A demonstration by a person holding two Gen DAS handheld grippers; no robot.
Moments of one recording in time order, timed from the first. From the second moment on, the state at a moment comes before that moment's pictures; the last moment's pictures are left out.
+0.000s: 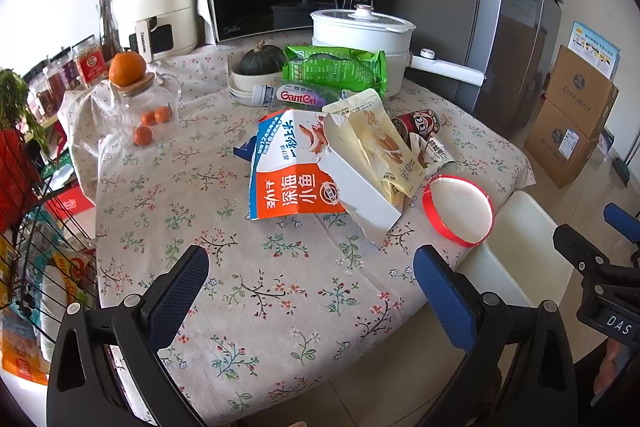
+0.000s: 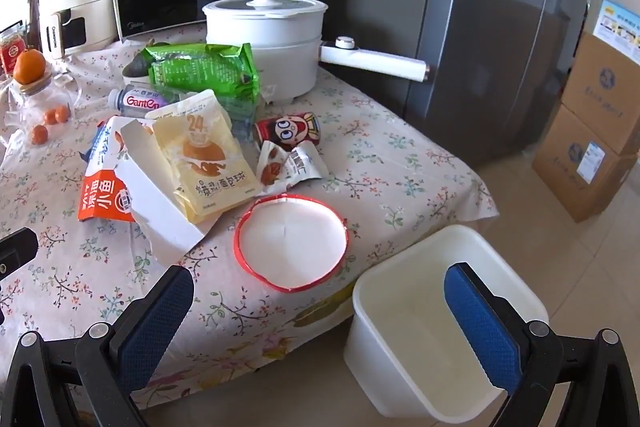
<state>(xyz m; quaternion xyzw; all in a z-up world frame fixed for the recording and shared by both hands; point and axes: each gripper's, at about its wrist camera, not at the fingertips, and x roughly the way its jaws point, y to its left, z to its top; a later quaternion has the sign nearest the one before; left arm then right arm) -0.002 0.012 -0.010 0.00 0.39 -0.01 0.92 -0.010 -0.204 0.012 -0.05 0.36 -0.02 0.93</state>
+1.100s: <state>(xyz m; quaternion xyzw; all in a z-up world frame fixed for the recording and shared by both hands) 0.000 0.009 -0.010 0.00 0.39 -0.01 0.92 -0.011 -0.200 0.017 -0.04 0.36 -0.01 0.93</state>
